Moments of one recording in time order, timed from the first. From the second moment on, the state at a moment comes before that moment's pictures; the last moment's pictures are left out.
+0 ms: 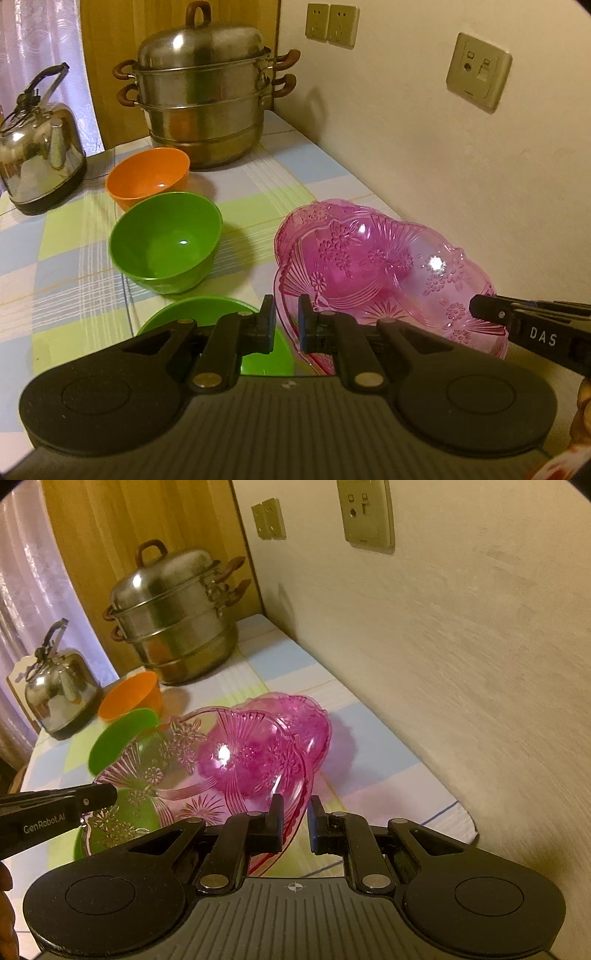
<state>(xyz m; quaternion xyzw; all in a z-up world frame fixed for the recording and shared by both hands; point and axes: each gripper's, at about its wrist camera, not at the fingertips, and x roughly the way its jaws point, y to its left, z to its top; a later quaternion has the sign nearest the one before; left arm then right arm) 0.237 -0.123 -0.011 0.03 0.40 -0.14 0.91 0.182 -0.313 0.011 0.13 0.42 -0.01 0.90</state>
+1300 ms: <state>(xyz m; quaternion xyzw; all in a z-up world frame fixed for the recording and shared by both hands) 0.376 -0.166 -0.093 0.08 0.46 -0.15 0.87 0.322 -0.331 -0.085 0.06 0.44 0.00 0.90</state>
